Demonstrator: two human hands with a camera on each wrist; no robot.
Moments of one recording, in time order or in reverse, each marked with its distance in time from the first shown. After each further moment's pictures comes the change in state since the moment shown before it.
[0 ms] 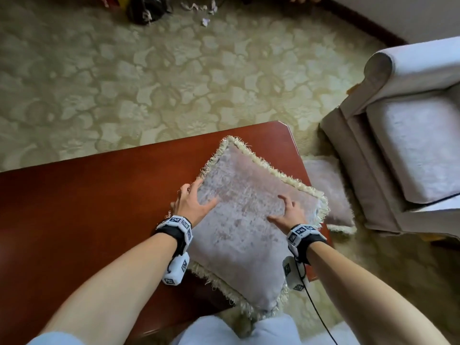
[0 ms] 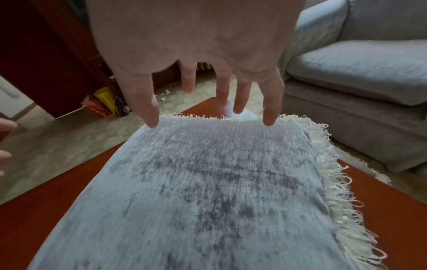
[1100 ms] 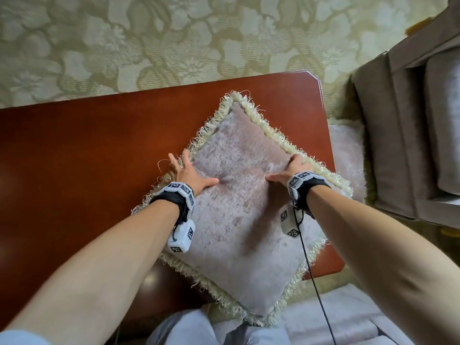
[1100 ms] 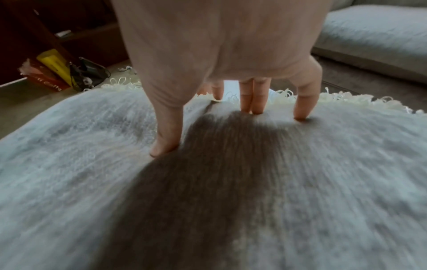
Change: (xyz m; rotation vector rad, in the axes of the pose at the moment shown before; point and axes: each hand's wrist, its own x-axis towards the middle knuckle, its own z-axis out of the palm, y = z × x) left_hand 0.145 -0.025 0.088 -0.151 -0.182 -0.363; right_hand 0.185 -0.030 0.020 -0.267 -0.096 0.250
